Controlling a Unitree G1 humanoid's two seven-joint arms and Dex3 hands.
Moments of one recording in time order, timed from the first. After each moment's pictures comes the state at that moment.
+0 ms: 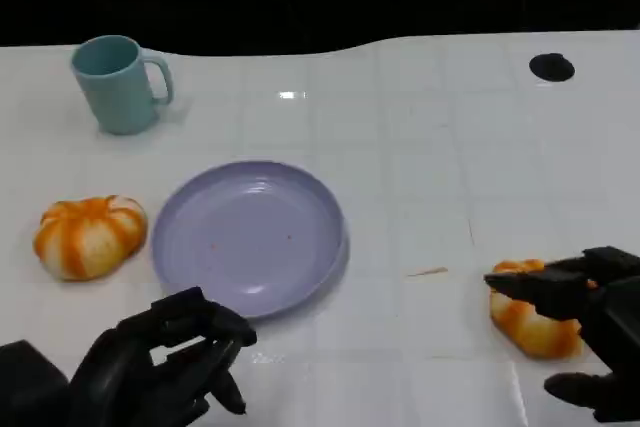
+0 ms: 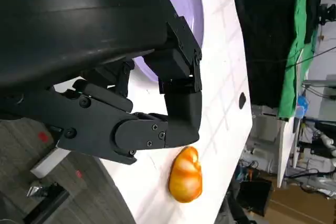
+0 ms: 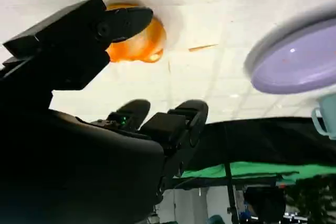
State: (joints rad) left arm 0.29 0.12 0.00 -0.29 -0.31 0.18 -0.33; right arm 0.26 -0.39 0.04 -0.52 -0.80 -0.06 0.24
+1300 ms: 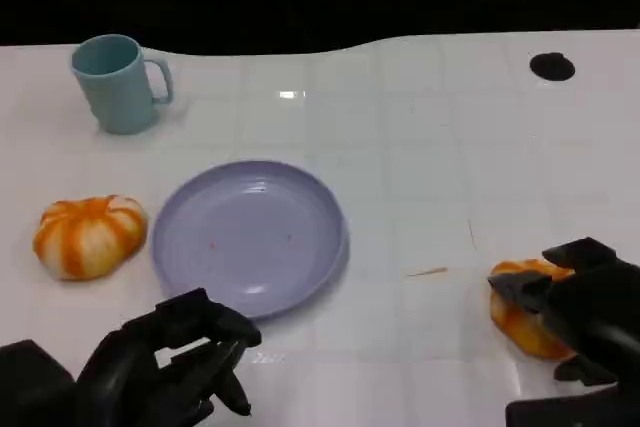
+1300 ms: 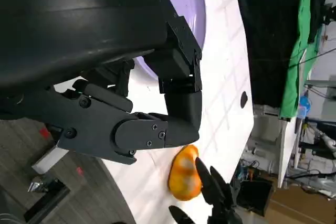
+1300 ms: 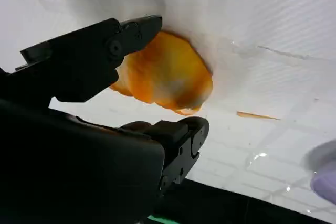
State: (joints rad) left arm 0.29 0.11 0.00 -0.31 -0.30 0.21 -0.32; right arm -0.04 -0.45 0.26 -0.07 -1.03 -0.01 0.23
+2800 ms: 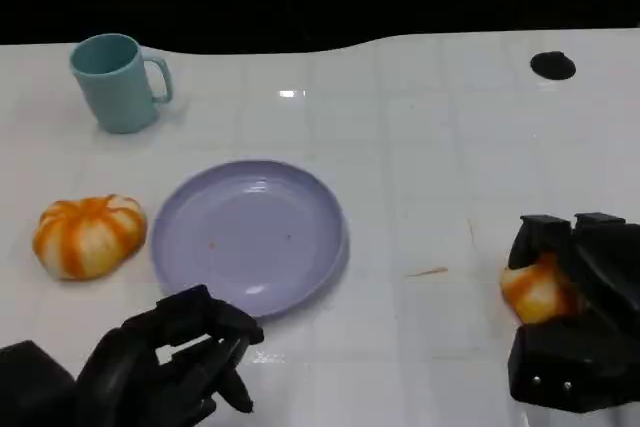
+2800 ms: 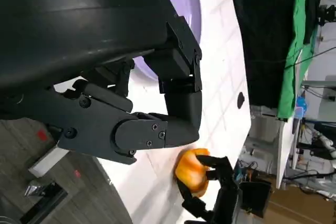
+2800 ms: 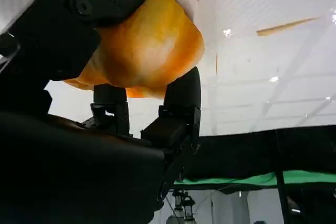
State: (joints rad) left arm 0.30 0.10 -0.01 -0.34 -0.29 0.21 -0.31; right arm -0.27 -0.40 0.31 0.48 -0.77 -0.19 -0.31
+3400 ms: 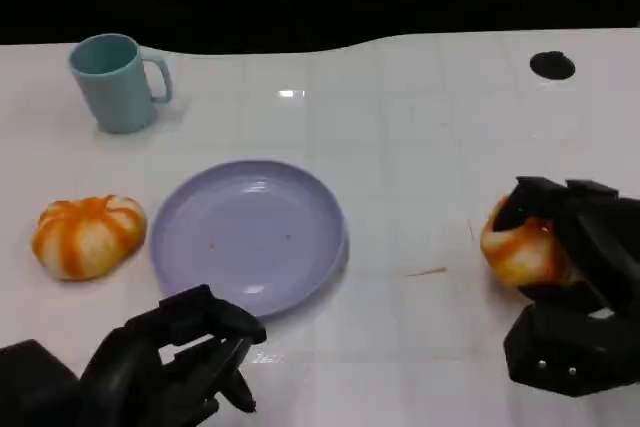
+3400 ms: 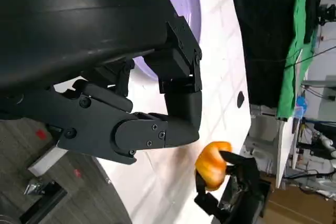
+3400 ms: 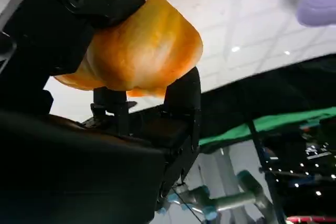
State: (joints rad) left arm 0.30 0.10 -0.01 -0.35 -0.29 0.22 -0.31; right arm -0.27 -0.36 0.27 0.39 -0.66 -0.28 -0.37
